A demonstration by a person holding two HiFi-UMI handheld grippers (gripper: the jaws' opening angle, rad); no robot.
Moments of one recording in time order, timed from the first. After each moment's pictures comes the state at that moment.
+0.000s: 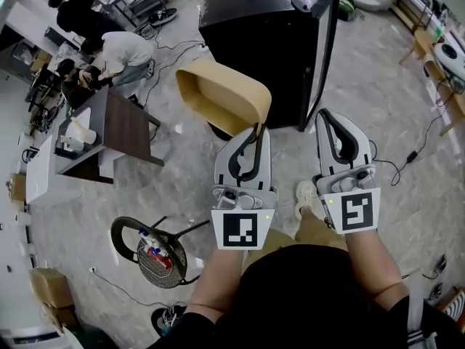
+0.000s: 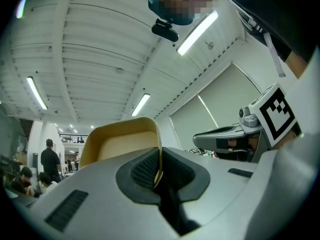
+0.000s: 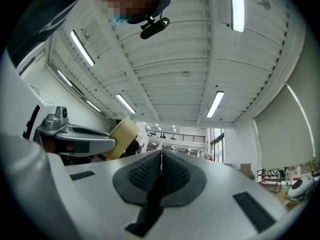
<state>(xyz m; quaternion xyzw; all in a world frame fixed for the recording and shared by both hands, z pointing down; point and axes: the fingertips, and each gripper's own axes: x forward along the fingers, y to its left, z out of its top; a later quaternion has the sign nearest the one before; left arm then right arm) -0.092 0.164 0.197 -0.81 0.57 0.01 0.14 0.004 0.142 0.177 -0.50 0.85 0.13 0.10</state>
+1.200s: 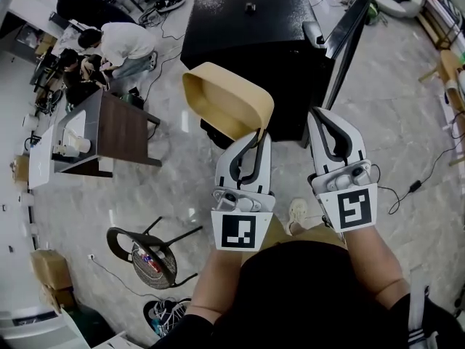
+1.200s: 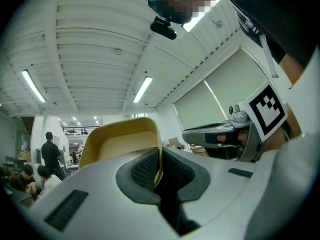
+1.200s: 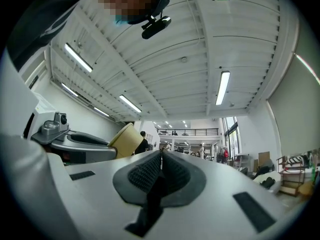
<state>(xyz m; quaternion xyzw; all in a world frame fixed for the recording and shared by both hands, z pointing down) -0.054 -0.099 0.232 -0.80 0.60 -0.04 0.11 0.021 -0.138 0.202 -0.43 0.89 0.08 0.10</state>
